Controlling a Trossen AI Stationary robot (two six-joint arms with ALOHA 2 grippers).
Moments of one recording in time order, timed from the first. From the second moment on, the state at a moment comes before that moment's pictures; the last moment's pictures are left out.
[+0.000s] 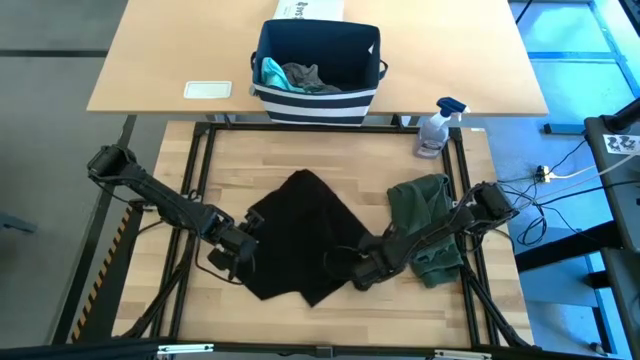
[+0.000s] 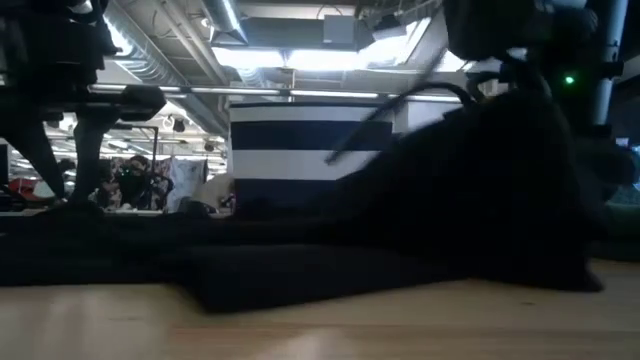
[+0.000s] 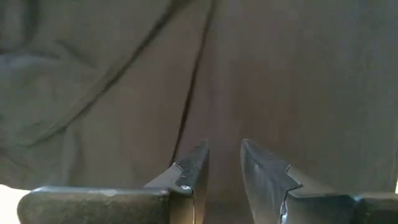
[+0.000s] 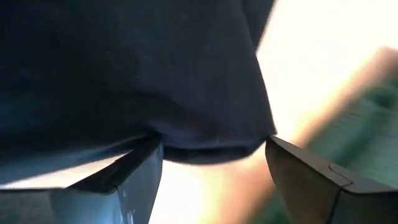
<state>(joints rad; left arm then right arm) -0.44 1.27 0.68 -0.69 -0.20 0.27 0.45 1.90 1.19 -1.03 0.26 0.95</state>
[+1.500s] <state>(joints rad) -0.43 1.60 0.81 -0.40 0.00 0.22 0.50 1.88 1.19 -0.64 0.32 0.95</state>
